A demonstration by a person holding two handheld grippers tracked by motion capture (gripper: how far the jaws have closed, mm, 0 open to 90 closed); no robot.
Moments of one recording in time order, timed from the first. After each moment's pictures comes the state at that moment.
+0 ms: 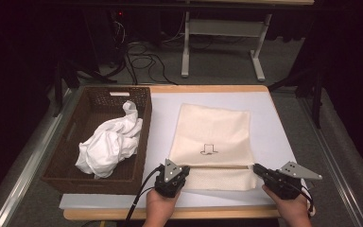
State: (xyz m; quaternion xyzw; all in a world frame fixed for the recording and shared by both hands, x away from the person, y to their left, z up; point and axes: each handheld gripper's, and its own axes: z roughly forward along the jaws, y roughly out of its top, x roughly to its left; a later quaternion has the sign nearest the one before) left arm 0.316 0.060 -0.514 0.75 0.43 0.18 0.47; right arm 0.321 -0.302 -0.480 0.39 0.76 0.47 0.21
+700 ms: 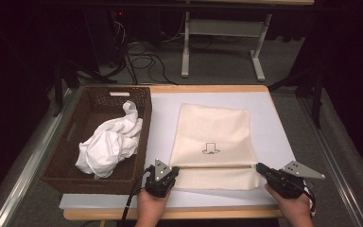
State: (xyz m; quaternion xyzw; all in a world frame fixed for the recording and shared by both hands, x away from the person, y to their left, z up) left arm 0.316 0.089 -0.523 0.75 0.46 0.19 0.44; right arm 0.324 -0.314 -0.481 0.42 0.75 0.47 0.21
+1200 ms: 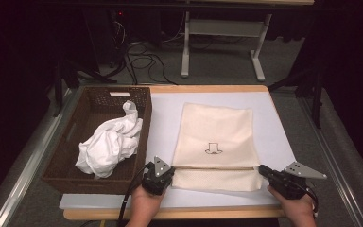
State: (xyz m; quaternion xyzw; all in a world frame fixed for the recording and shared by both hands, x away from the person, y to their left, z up) left arm 0.321 0.094 -0.514 0.78 0.43 0.19 0.40; right arm 0.326 -0.320 -0.490 0.42 0.76 0.45 0.19
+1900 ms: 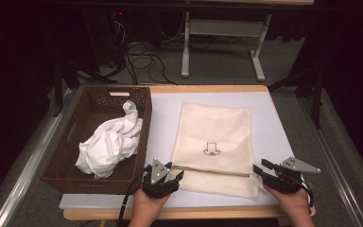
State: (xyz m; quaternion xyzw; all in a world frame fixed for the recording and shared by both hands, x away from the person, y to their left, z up) left arm 0.309 0.096 -0.507 0.75 0.42 0.20 0.48; right arm 0.346 -0.313 -0.491 0.44 0.76 0.44 0.20
